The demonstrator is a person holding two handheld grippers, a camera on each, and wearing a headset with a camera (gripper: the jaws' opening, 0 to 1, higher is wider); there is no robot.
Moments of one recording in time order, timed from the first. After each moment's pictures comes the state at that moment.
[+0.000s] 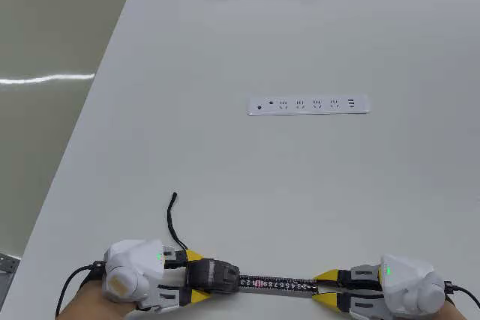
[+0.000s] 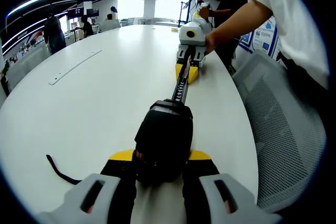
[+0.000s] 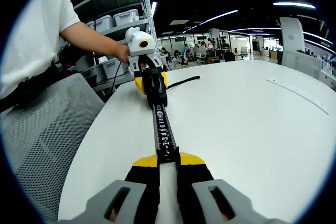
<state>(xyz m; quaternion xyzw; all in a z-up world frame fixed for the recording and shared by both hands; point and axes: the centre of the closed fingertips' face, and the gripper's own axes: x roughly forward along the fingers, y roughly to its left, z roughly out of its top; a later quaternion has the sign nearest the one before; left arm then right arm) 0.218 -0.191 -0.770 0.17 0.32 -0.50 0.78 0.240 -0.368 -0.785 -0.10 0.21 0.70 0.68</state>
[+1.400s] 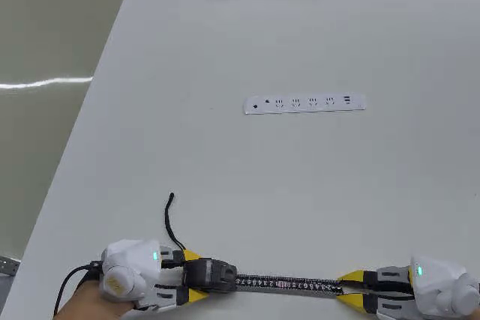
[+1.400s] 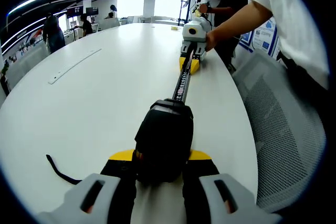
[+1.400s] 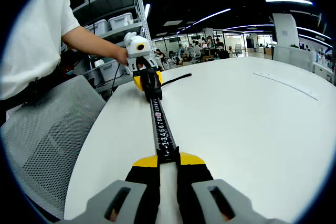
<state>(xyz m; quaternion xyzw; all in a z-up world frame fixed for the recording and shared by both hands) 0.218 -0.191 -0.770 0.17 0.33 -0.50 0.78 0.245 -0.415 -0.784 -0.09 0.23 0.68 0.69</state>
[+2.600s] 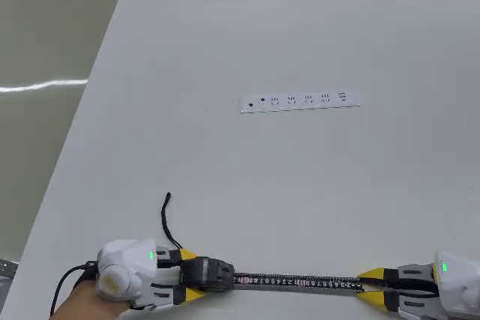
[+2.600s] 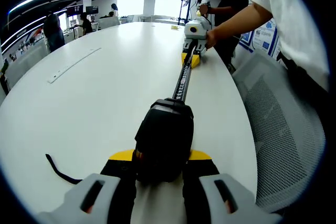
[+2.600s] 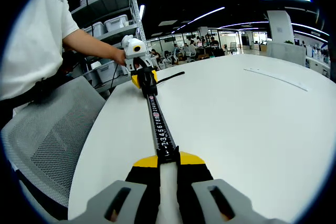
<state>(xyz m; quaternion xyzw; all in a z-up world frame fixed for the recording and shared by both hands) 0.218 -0.191 -0.771 0.17 0.33 -0.50 0.78 0.250 -0.452 -0.782 -0.08 0.24 0.67 0.70</state>
